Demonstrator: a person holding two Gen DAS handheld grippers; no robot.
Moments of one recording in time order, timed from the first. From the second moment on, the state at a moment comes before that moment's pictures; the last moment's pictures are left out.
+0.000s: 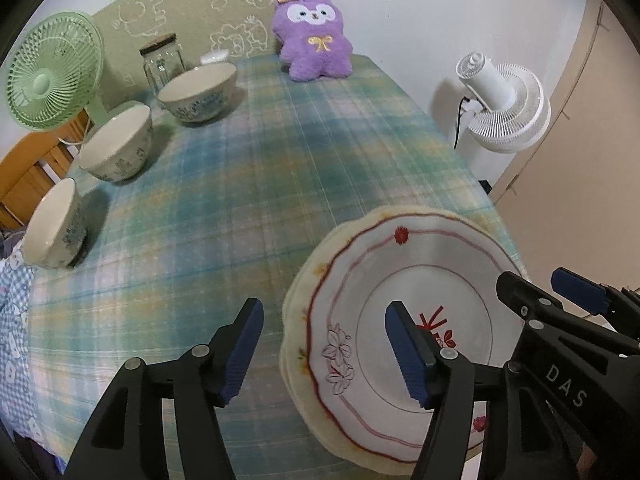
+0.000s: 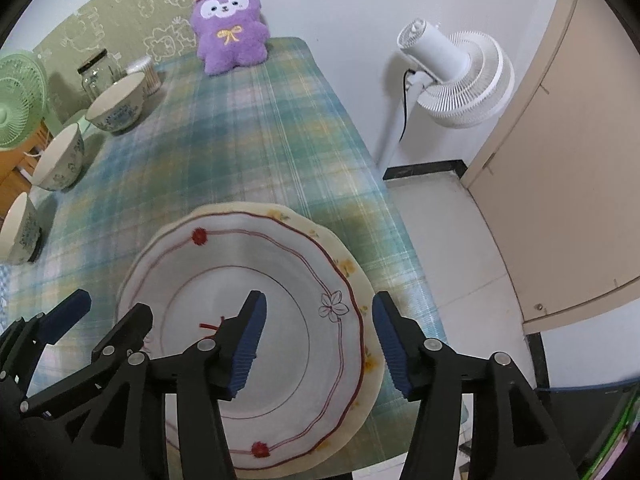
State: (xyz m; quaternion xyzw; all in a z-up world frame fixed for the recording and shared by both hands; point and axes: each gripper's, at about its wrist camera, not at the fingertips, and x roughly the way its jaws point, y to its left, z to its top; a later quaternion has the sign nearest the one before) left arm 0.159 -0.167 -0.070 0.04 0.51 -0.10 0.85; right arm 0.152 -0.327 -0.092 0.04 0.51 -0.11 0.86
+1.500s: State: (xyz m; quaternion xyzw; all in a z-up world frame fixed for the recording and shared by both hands) left arm 0.156 -0.092 0.019 -0.02 0.45 0.02 0.89; right arm 0.168 -0.254 0.016 -0.02 0.40 0.04 0.91
